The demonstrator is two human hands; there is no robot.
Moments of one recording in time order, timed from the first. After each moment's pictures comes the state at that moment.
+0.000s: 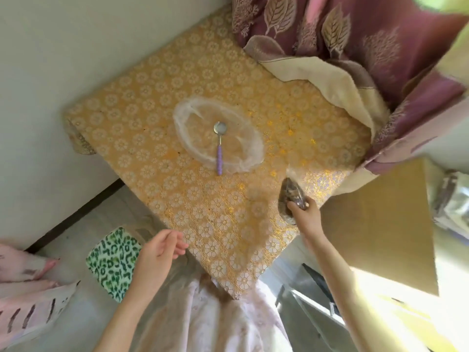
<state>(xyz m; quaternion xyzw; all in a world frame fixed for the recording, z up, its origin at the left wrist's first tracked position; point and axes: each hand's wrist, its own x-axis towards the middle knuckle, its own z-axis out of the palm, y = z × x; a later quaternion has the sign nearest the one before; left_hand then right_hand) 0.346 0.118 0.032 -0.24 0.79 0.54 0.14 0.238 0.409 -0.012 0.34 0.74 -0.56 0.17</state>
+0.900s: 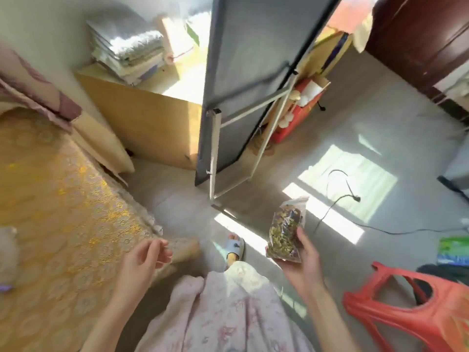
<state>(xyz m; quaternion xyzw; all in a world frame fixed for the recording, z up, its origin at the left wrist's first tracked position) 0.402 0.236 0.042 0.32 0.70 0.40 0.49 0.691 0.285 0.049 0.55 0.02 -0.68 -0.47</state>
